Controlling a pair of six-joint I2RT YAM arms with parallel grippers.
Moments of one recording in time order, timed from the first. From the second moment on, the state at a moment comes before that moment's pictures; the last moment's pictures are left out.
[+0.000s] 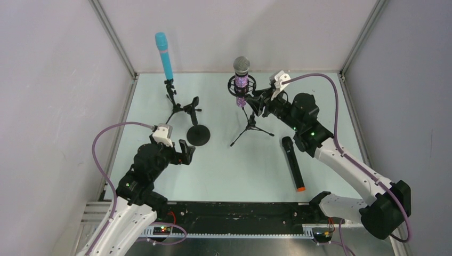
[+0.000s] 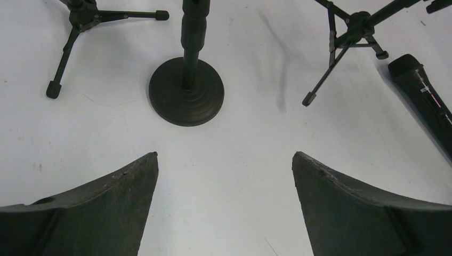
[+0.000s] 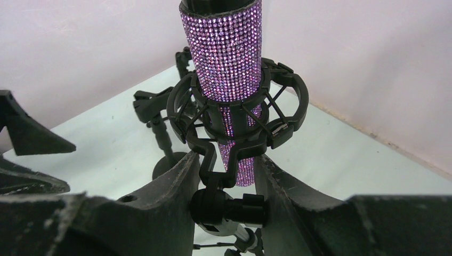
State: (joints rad) left arm -0.43 0.42 0.50 -0.44 -0.04 -0.24; right arm 0.60 1.15 0.99 0.24 -0.21 0.04
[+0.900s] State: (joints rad) left arm -0.43 0.41 0.50 -0.44 -0.02 -0.24; right arm 0.22 1.22 1.08 0.19 -0.16 0.10
